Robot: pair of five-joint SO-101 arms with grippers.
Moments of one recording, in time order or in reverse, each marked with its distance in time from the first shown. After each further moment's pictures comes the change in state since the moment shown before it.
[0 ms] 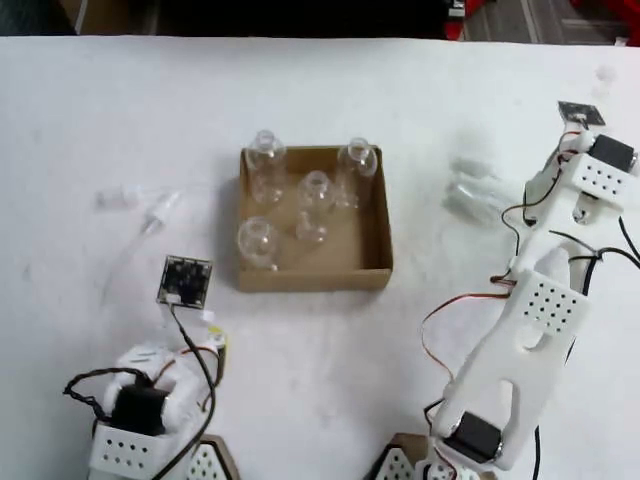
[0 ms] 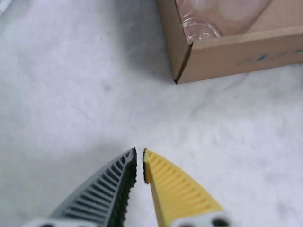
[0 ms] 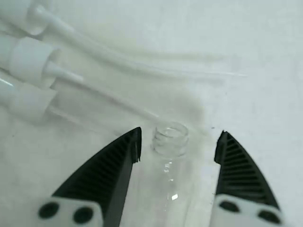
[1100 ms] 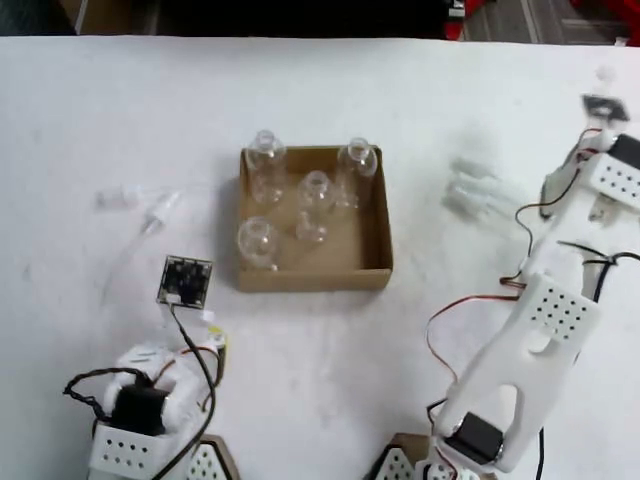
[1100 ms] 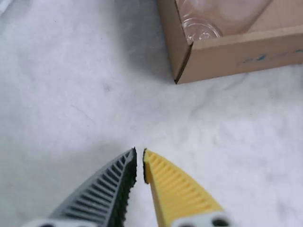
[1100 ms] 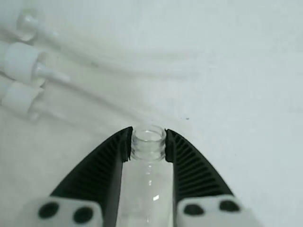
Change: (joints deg) left arm 0.0 0.0 0.0 0.0 0.0; right arm 2.5 -6.0 -0.4 0.5 0.0
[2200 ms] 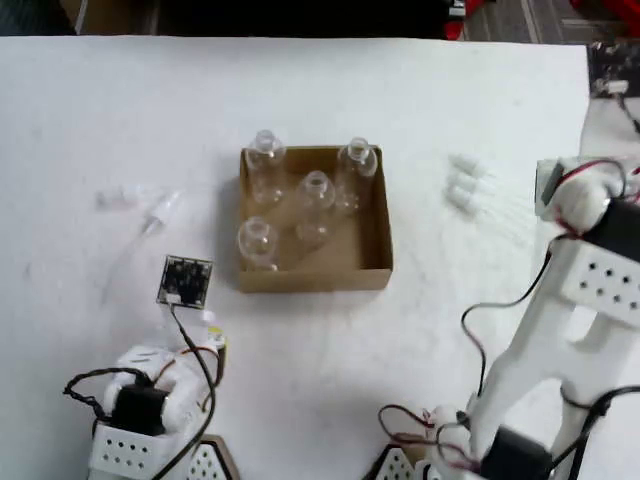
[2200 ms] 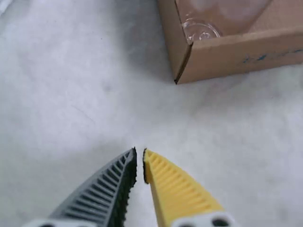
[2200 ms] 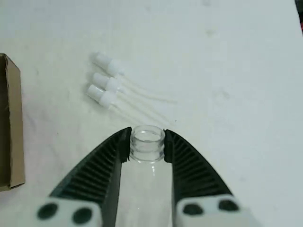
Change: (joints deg) left arm 0.0 0.0 0.0 0.0 0.0; right arm -7.7 -81.4 69.5 -20.3 0.0
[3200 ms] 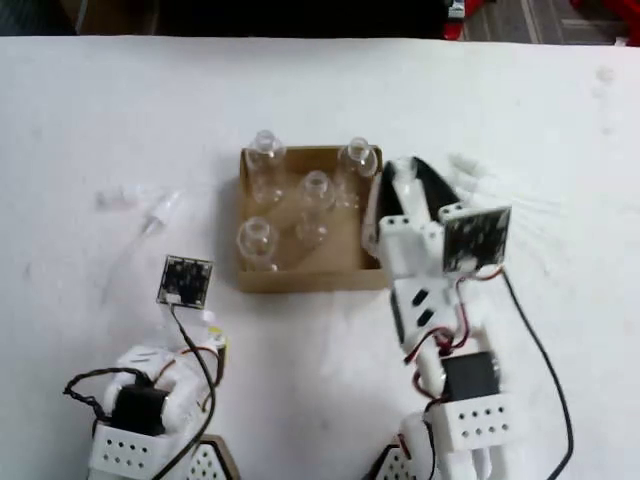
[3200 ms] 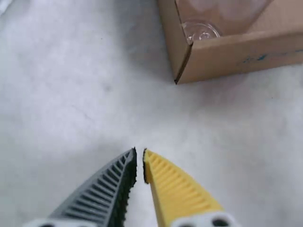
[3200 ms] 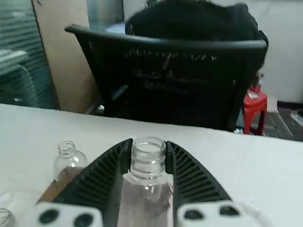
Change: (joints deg) left arm 0.0 0.0 0.0 0.0 0.0; right arm -34.9 -50.4 73.8 -66.0 -20.7
